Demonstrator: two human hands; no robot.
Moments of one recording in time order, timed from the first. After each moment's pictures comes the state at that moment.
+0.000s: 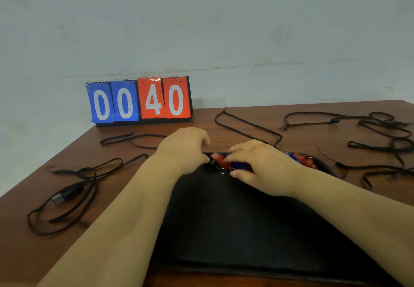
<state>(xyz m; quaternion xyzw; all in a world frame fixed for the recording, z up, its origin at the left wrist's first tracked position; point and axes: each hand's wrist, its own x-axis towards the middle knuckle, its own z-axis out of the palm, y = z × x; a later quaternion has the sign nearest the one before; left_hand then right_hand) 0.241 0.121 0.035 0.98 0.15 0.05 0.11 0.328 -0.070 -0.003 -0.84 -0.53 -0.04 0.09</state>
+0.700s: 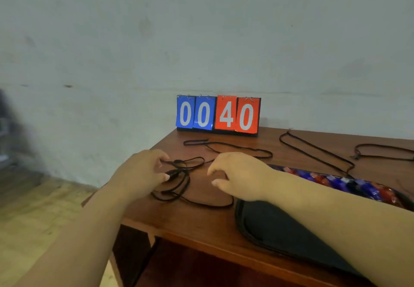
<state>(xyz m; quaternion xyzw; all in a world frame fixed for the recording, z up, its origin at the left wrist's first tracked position) 0.002 0.258 0.035 0.91 0.35 0.17 0.16 0.188 0.077 0.040 -0.75 -0.65 -0.03 0.09</state>
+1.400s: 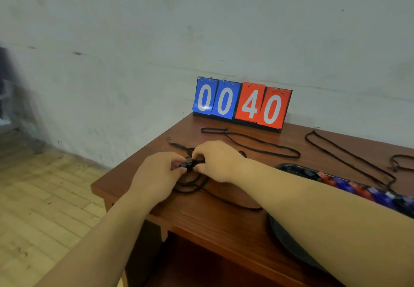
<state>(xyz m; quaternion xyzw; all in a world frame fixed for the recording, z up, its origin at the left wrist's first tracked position) 0.012 0.294 -0.032 0.88 0.35 0.24 0.23 0.175 0.215 0.002 -0.77 -0.63 0.01 0.09</state>
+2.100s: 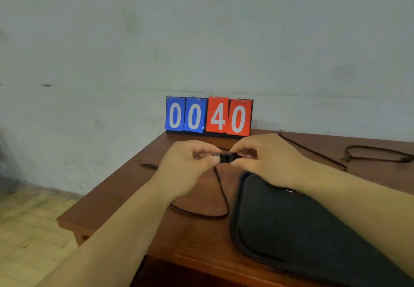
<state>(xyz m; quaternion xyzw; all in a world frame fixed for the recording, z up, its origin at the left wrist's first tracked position) 0.078 0.208 0.041 0.85 0.15 0.30 0.40 0.218 0.044 0.076 -0.81 -0.55 -0.05 0.20</state>
